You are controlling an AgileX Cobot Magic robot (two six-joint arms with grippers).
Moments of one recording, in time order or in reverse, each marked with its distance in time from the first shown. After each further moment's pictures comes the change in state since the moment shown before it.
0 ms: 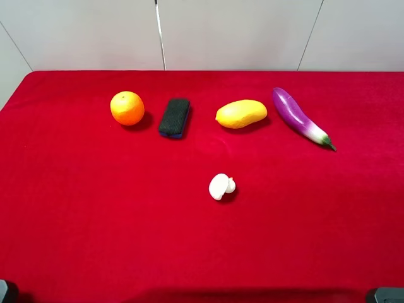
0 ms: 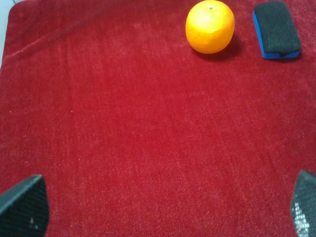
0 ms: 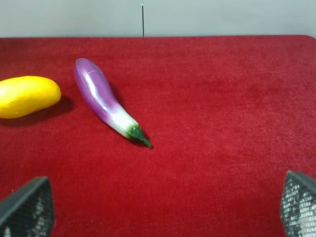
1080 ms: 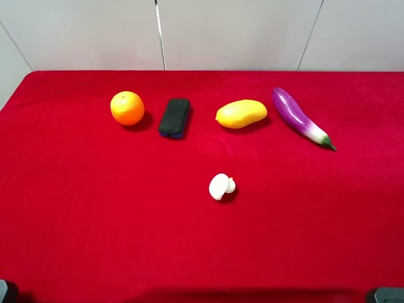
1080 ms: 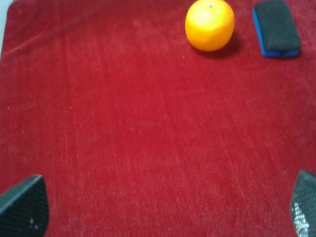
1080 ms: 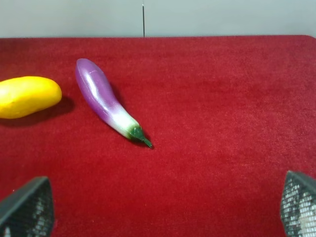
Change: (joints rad) left arm 0.000 0.059 -0.011 0.000 0.004 -0.005; right arm 0.000 0.000 0.000 0.002 0.000 0.000
